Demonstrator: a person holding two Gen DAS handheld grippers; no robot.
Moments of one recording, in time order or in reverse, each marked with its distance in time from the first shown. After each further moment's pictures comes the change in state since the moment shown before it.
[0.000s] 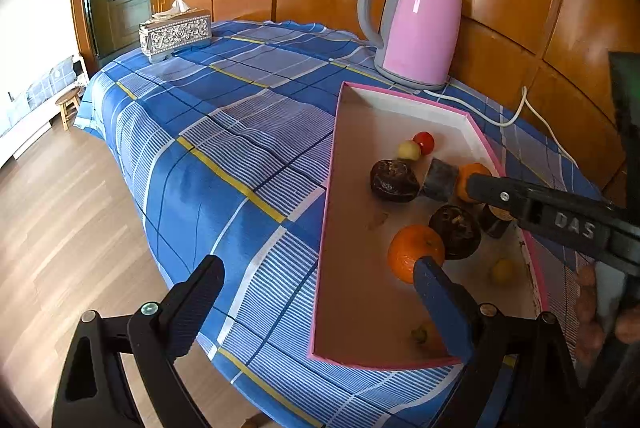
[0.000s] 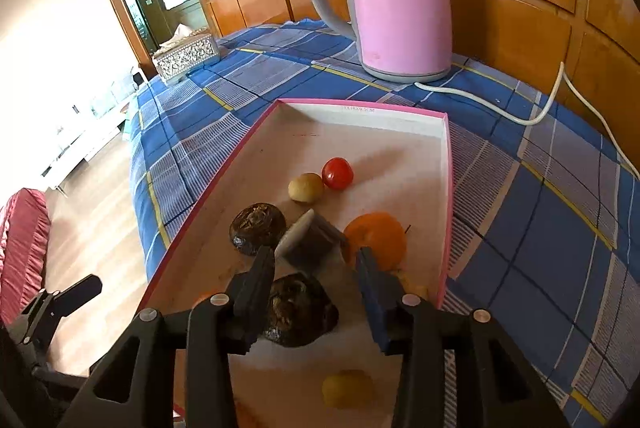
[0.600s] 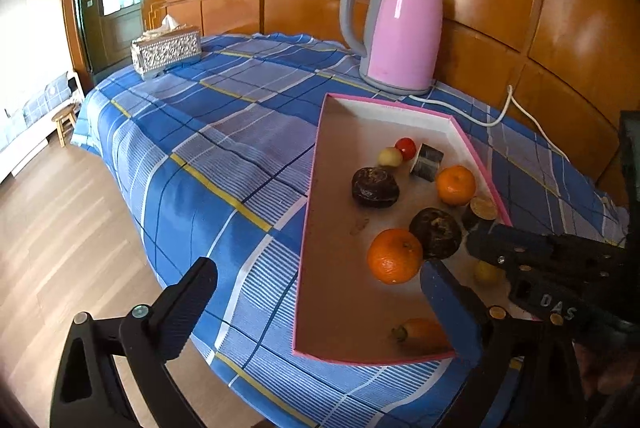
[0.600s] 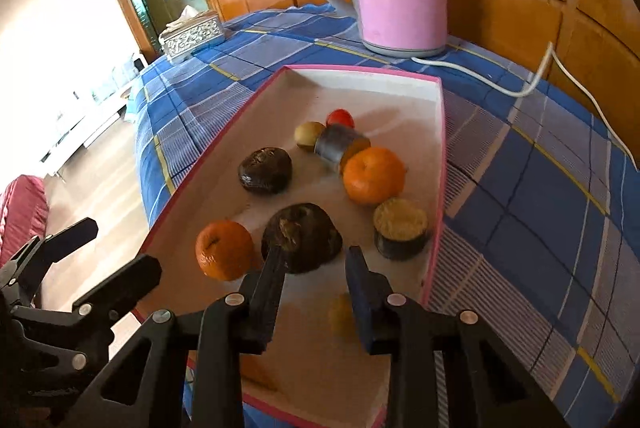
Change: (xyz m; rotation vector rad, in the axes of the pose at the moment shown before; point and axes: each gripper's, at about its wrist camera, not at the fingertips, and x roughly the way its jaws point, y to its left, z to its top) left arm -0.013 -0.013 0.000 0.052 -0.037 -0.010; right arm -0.013 0.004 -0.036 -0.012 0.037 -0.024
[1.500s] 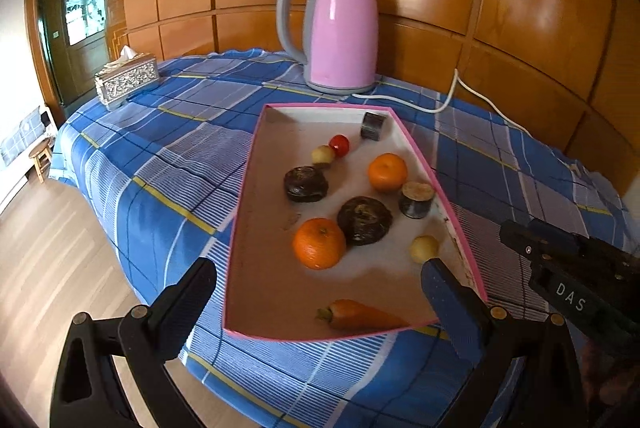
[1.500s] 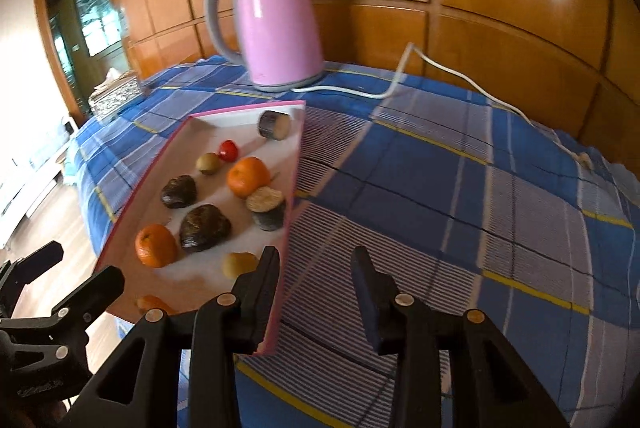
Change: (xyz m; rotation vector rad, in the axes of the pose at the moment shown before) left arm -0.021 -0.045 -0.010 0.121 -0.026 -0.083; right arm -0.070 -0.037 -0.047 0.200 -0.158 -0.265
